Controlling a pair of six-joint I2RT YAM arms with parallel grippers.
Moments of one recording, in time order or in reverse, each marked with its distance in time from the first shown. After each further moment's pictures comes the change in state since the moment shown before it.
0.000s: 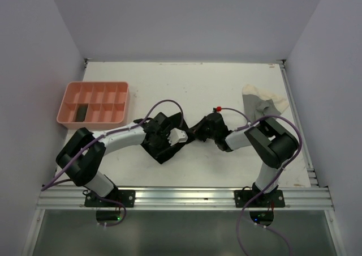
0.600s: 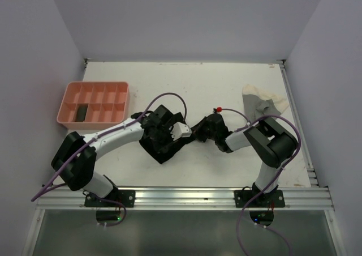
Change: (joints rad) left arm -0.013 -0.052 0.135 -0.116 0.045 0.014; right arm 0.002 0.009 -0.017 0.044 0.001 0.014
